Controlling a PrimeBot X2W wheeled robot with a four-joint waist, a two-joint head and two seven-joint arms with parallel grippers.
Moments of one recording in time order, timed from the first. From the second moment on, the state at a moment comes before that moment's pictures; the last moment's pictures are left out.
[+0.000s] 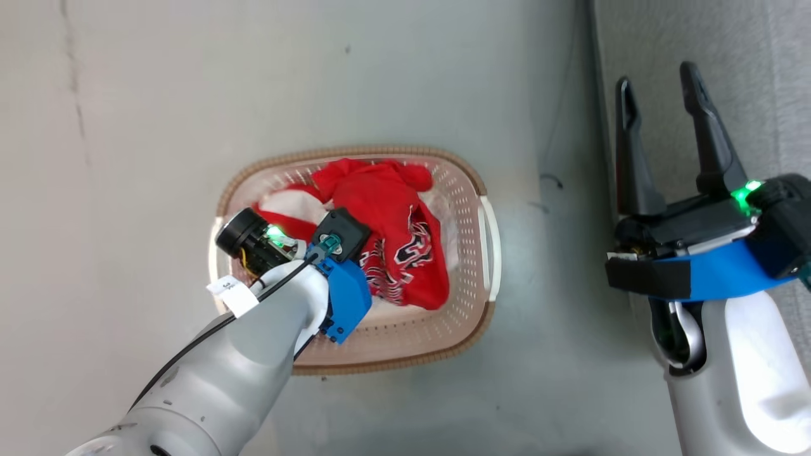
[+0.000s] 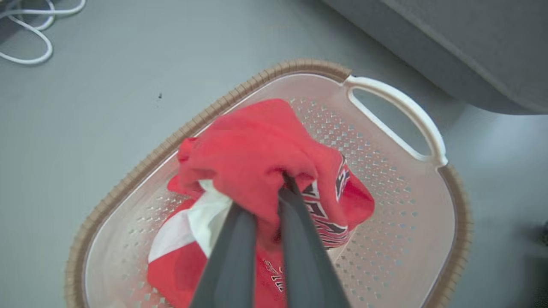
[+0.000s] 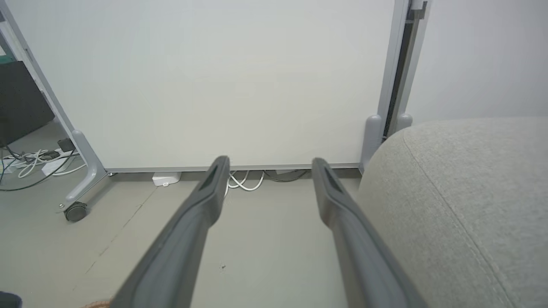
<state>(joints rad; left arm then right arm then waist) -0.92 0.07 -1.22 1.20 -0.63 -0.13 -0.26 -0.45 -0.05 0.05 0.03 0.13 0.13 -0.26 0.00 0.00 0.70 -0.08</state>
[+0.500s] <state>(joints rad) -0.79 0.12 -1.07 0.98 -0.56 -0.12 -0.26 -0.34 -0.05 0.03 0.08 0.13 0.13 -0.26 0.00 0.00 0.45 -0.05</state>
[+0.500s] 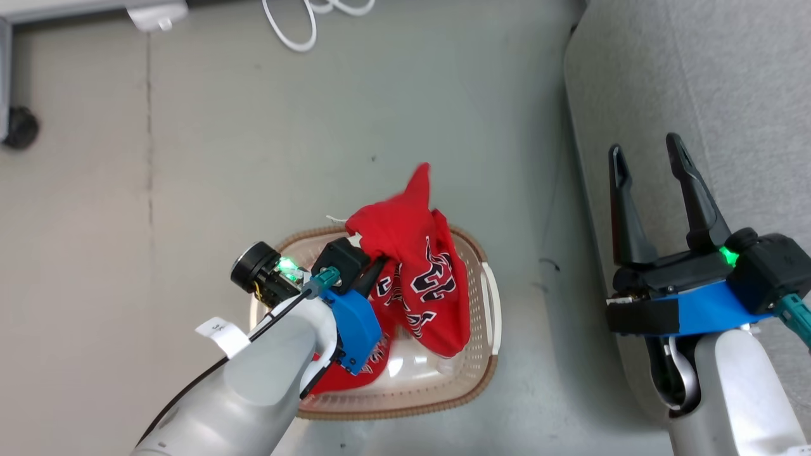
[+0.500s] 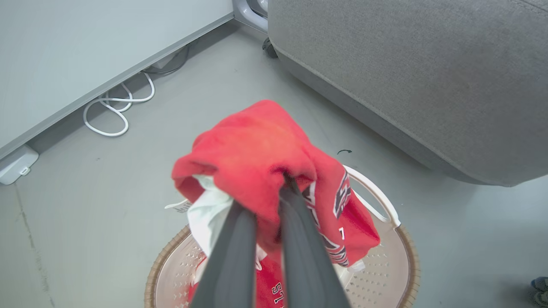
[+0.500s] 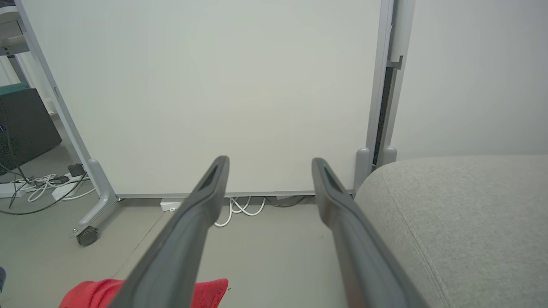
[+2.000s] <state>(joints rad) -0.77 0.11 -0.81 0.58 -0.42 -0.13 -0.25 -0.16 -0.05 0.02 0.12 0.15 0.13 -0.26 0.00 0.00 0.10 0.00</state>
